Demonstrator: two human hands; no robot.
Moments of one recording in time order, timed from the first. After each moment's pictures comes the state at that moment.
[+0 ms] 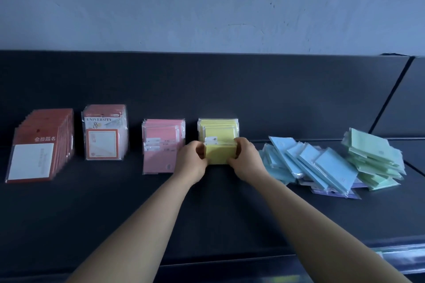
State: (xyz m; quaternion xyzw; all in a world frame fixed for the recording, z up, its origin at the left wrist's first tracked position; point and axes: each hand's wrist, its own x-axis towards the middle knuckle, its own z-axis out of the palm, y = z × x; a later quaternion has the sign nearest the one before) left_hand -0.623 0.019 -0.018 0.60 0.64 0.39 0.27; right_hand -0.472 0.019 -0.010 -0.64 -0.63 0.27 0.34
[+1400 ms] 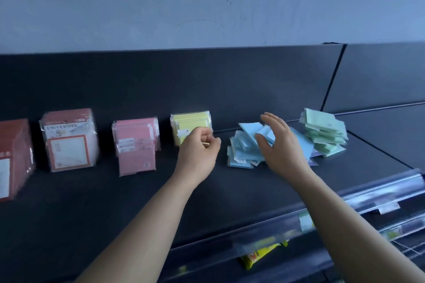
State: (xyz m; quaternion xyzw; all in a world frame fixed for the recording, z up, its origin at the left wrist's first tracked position) left_hand -0.574 -0.050 0.031 0.65 0.53 0.44 0.33; right_hand -0.389 -0.075 0.031 -0.65 -0.64 0.02 0.41
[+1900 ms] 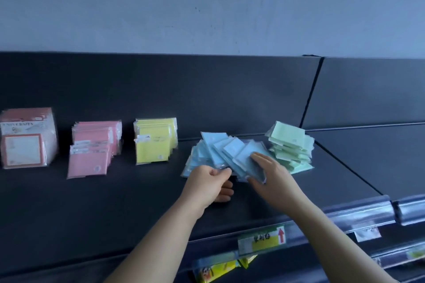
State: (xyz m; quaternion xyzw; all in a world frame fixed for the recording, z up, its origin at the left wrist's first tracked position) left_hand -0.445 -0.074 0.002 0.50 0.53 0.37 0.57; right_hand -0.272 -0.086 -0.003 -0.64 -0.72 0.07 0.27
